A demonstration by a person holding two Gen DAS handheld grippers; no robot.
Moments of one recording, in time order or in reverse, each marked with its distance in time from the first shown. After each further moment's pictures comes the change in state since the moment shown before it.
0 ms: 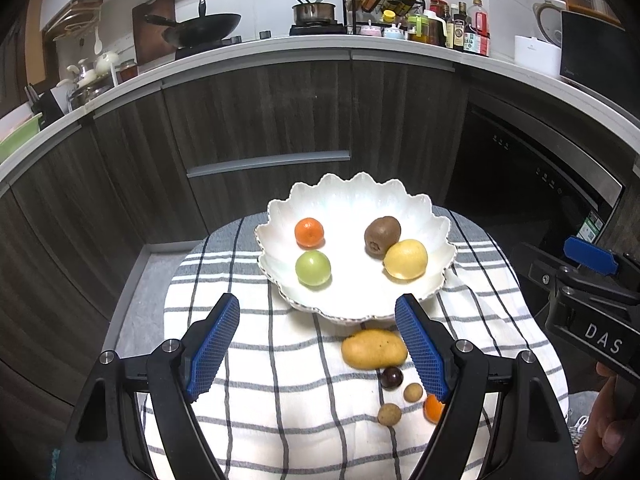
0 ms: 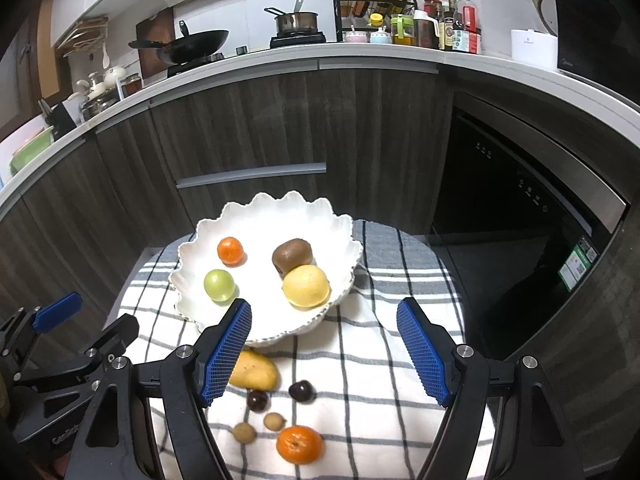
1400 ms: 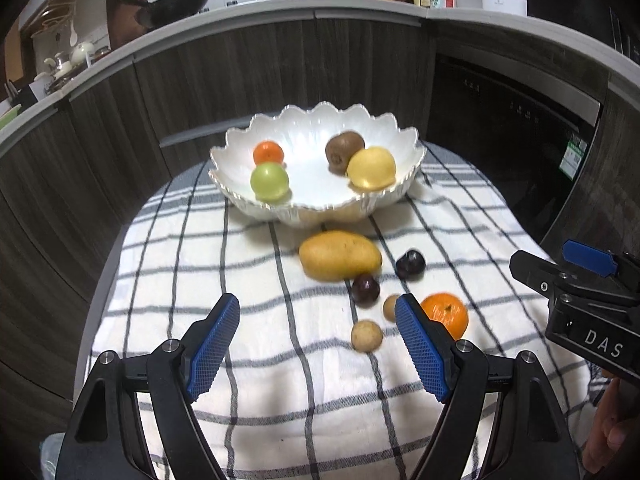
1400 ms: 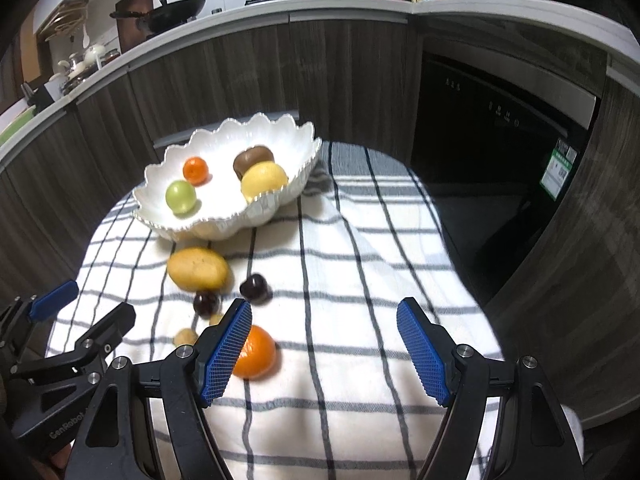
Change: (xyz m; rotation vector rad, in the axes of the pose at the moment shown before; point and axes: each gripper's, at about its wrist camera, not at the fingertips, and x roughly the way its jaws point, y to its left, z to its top) left arm 0.028 -0.033 -0.101 0.063 0.065 -0.057; right arm 0.013 -0.031 -0.106 0.039 0.106 -0.049
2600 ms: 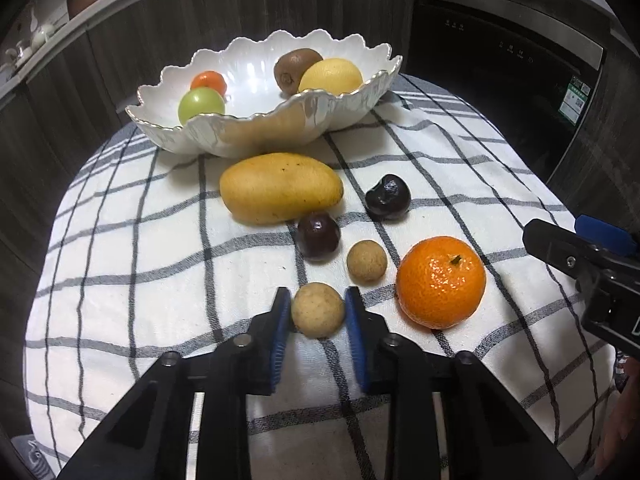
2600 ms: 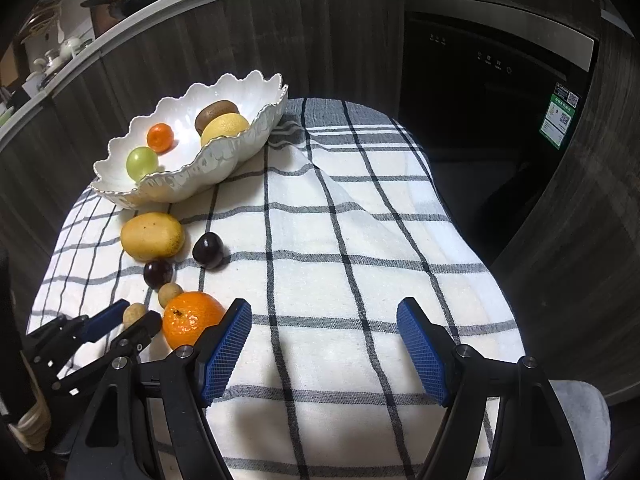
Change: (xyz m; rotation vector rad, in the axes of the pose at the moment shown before) left arm 0.072 -0.034 -0.025 0.048 0.142 -0.078; right arm 0.043 -0.022 -0.024 0.050 0.089 -0.031
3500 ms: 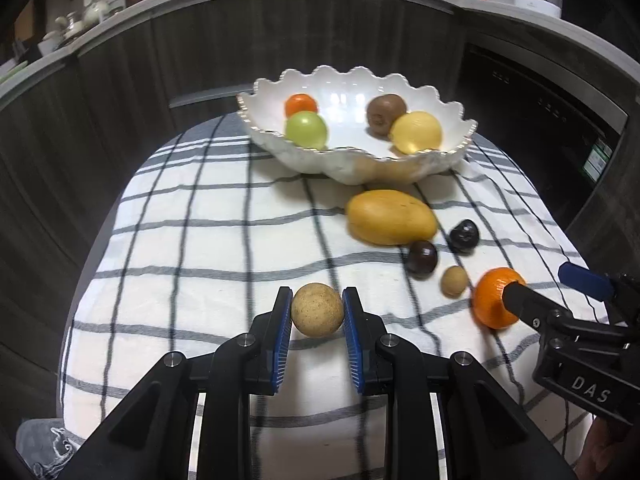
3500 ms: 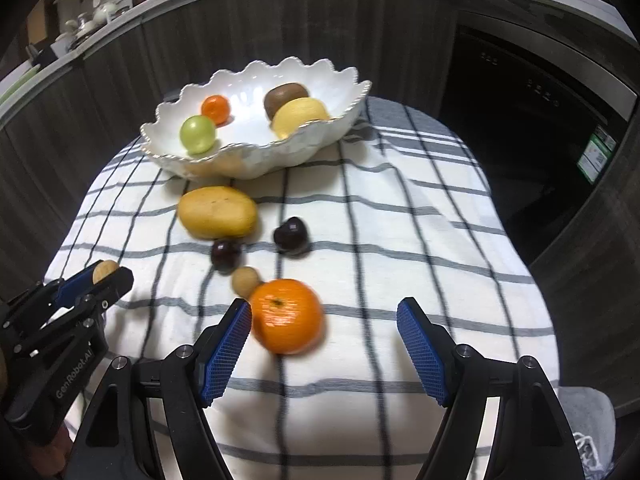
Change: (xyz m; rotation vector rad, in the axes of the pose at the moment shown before) left arm -0.043 0.078 -0.008 -0.141 -0.086 0.070; right arm -0.003 0.067 -0.005 -0.129 0.023 0.036
